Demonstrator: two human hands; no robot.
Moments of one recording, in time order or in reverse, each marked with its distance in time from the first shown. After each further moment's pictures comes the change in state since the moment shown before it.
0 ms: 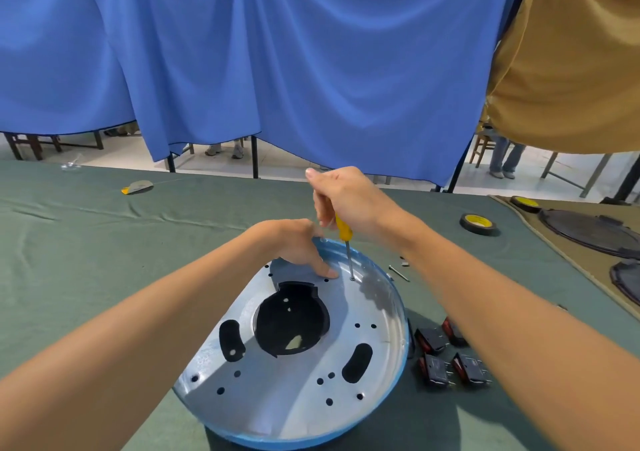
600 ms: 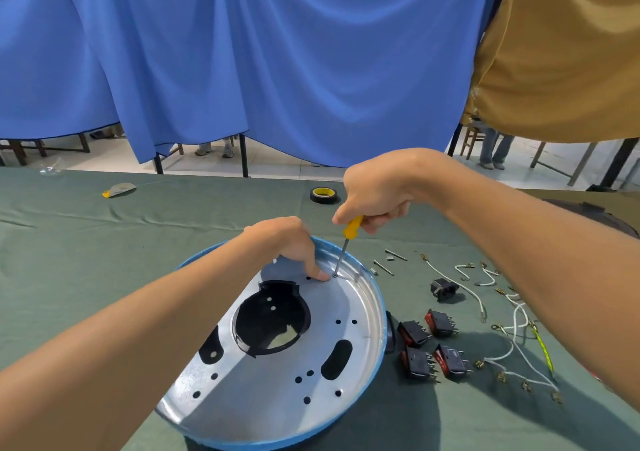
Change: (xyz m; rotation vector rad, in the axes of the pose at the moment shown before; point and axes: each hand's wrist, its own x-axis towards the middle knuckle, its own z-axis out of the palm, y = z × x) left_hand 0.005 0.028 0.004 0.072 -0.029 -0.230; right_hand 0.003 -0.009 -0.063 -0.826 -0.506 0.310
